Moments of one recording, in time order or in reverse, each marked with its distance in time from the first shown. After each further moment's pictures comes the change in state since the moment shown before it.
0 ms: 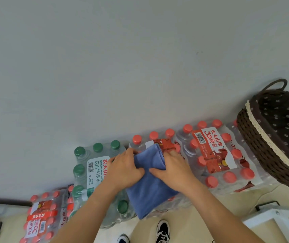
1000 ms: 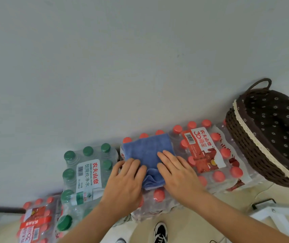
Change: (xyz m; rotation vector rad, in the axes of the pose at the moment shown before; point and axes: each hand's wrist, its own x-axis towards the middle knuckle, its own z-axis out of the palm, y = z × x) left_hand -0.037 0.012 0.033 0.390 0.371 0.627; right_hand -0.031 0.056 0.000 -0.585 0.382 -0.567
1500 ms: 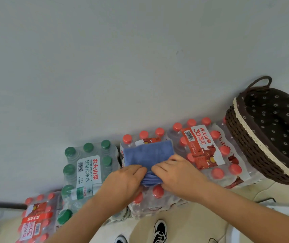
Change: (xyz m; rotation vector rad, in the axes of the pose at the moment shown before) left_hand 0.002 -0.005 -0.013 -0.196 -0.176 0.058; right_hand 0.015 0.010 -0.029 0.152 -0.214 -0.240
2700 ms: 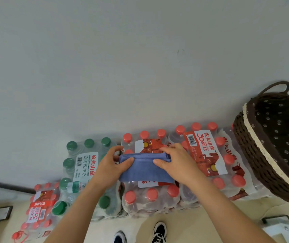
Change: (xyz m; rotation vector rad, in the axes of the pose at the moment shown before) left_hand 0.019 -0.019 0.004 -0.884 0.175 -0.904; right_hand 0.019 0.034 -0.008 0.683 -0.190 0.735
